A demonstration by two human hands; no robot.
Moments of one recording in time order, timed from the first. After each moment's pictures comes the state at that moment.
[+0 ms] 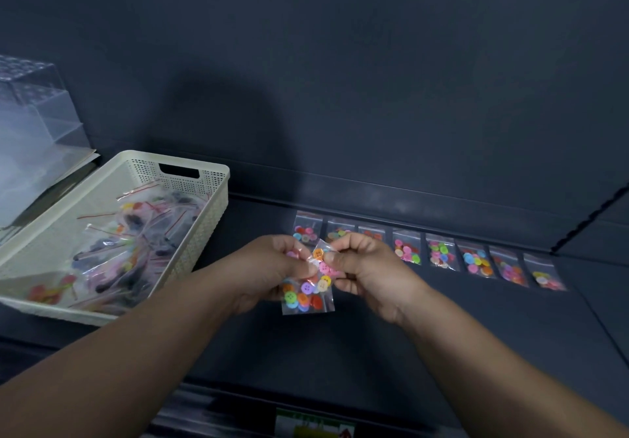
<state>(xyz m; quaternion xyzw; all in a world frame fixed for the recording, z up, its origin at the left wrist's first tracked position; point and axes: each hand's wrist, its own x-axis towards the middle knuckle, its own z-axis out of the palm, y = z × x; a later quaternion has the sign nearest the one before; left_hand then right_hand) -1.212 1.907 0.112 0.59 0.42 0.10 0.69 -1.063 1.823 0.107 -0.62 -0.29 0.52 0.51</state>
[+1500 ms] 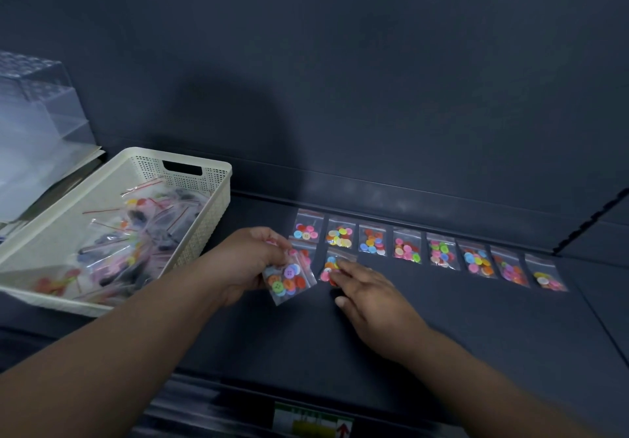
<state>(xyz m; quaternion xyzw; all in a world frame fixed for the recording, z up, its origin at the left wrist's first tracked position) -1.222 1.913 0.114 0.54 0.49 0.17 0.66 -1.049 1.787 0.063 -0.71 -0.69 0.11 0.08</state>
